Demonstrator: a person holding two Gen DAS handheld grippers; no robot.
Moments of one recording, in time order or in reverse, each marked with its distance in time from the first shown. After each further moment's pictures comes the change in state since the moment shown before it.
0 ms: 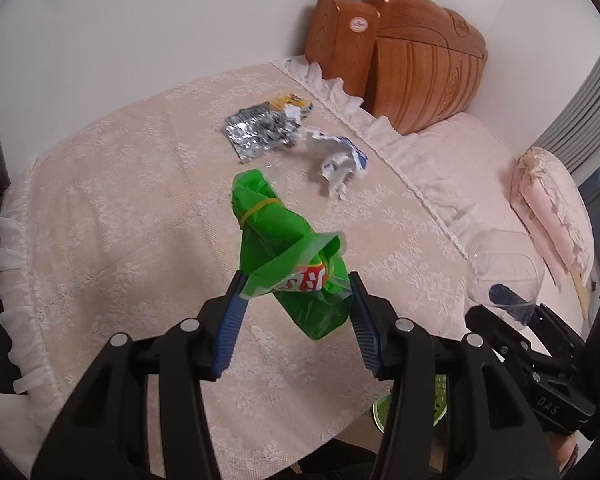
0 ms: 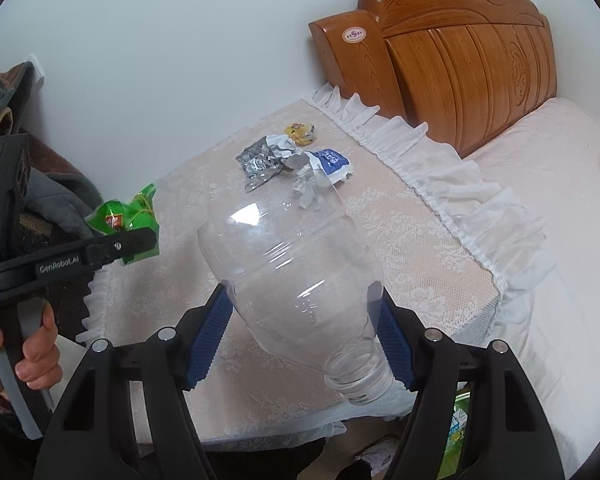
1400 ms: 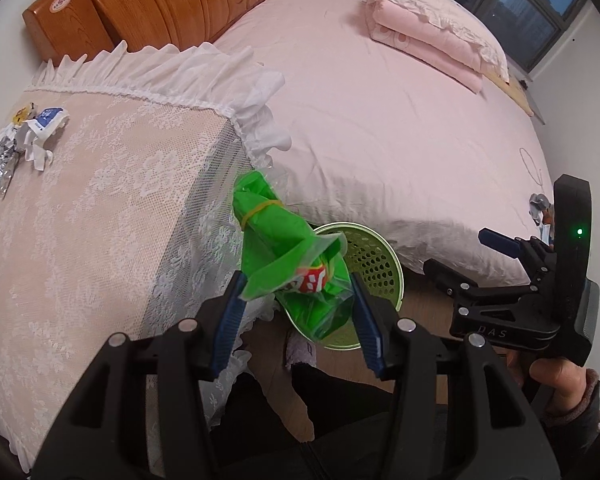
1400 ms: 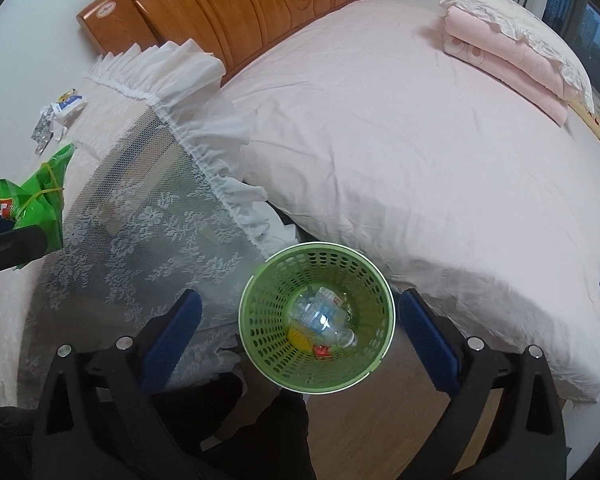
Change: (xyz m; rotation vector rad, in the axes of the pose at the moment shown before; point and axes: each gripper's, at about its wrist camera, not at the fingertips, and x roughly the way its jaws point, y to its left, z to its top) left arm 0.057 -0.241 -0.122 0.591 0.263 -0.218; right arm -0.087 -0.193 -0.190 0.378 0.134 -0.475
